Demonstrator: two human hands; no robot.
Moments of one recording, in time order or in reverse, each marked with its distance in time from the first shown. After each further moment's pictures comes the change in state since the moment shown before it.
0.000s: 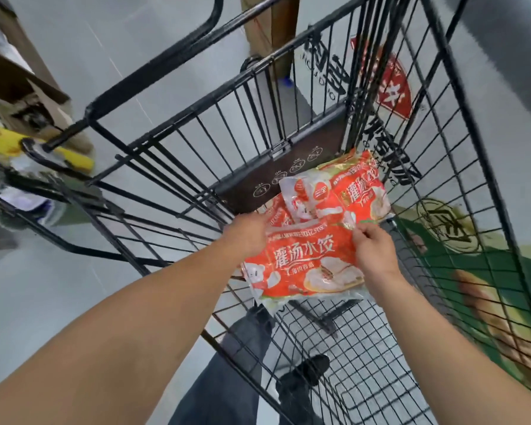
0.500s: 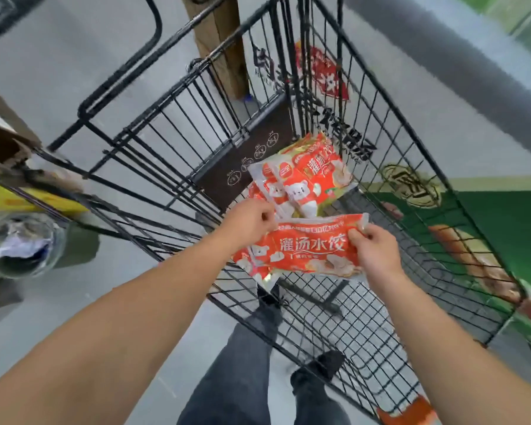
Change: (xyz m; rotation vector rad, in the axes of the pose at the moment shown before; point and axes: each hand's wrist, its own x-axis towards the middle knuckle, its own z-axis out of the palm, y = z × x) left_hand -0.072 0.043 -0.011 -0.138 0.164 0.274; right_hand -0.086 0.056 -0.045 0.218 0.104 0.082
